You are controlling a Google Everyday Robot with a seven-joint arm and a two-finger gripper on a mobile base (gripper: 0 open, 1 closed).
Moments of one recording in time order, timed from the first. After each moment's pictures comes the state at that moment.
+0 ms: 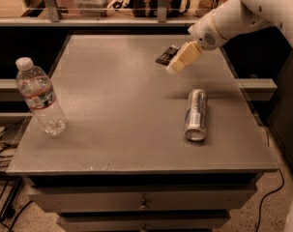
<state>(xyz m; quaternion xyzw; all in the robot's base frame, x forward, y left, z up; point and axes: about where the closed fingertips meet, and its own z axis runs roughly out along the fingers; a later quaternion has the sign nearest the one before) 0.697 -0.097 0.910 -0.53 0.75 0.14 0.37</state>
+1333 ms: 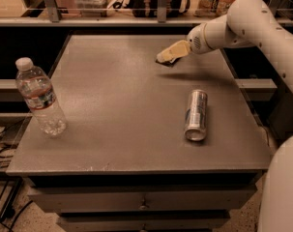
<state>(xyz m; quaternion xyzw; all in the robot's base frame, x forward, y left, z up) 0.781 -0.099 0.874 -0.35 0.81 0.18 0.43</state>
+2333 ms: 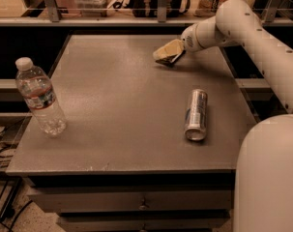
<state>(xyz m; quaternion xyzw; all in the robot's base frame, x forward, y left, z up) 0.823 -0.090 0.858 -0.34 0.81 0.17 0.44</state>
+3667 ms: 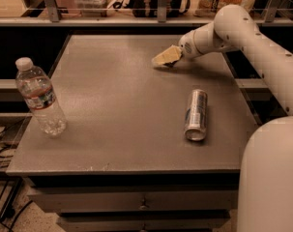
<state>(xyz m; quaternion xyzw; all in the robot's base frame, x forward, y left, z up) 0.806 -0.082 0.839 -0.35 0.82 0.19 0.41</state>
